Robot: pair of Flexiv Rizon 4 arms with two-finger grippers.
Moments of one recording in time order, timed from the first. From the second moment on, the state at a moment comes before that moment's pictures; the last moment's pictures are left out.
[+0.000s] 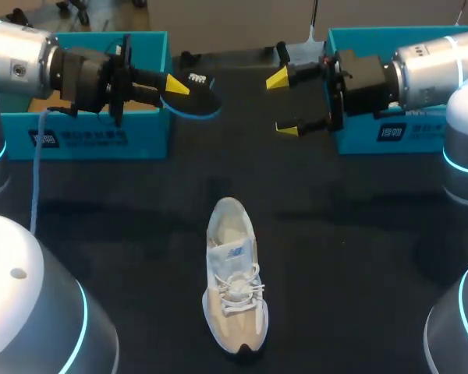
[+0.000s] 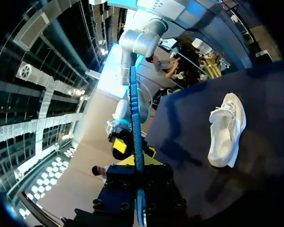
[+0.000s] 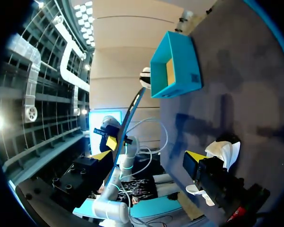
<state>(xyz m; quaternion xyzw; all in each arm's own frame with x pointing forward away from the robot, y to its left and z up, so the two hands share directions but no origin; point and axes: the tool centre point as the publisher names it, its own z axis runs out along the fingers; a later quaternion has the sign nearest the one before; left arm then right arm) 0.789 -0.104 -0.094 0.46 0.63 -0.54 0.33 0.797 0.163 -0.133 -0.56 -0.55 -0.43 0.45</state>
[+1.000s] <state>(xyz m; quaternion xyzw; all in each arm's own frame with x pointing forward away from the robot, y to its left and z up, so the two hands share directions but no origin) 0.781 -0.111 -0.113 0.51 0.55 -0.46 0.48 0.795 0.166 -0.132 -0.56 -0.55 -0.43 0.45</state>
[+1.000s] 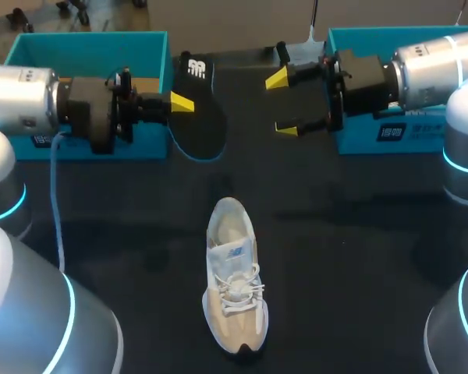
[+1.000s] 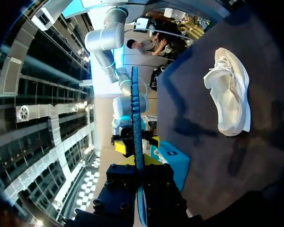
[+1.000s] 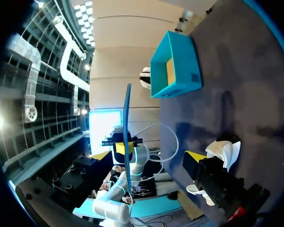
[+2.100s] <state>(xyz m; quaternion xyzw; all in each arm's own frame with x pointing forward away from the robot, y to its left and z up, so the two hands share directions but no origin) 0.797 -0.126 -0.139 0.50 0.53 -0.46 0.50 0.767 0.222 -0.130 -0.49 -0.58 -0.45 0.47</state>
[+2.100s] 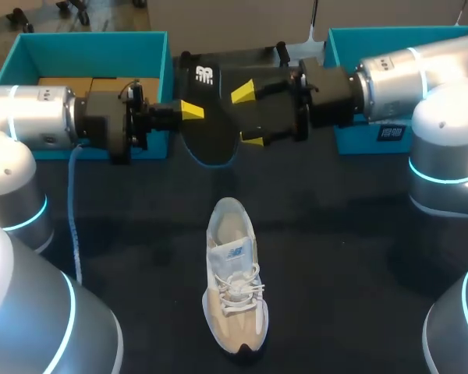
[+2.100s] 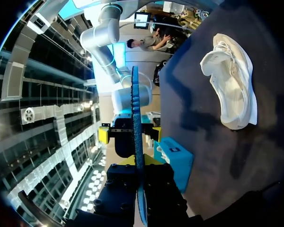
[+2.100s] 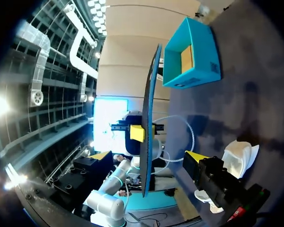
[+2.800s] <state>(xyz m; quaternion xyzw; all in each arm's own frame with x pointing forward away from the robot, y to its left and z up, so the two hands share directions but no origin) 0.807 -0.136 -0.143 0.50 0.52 -0.45 0.52 0.762 0.241 -0.140 -0.48 -0.57 -0.46 0.48</state>
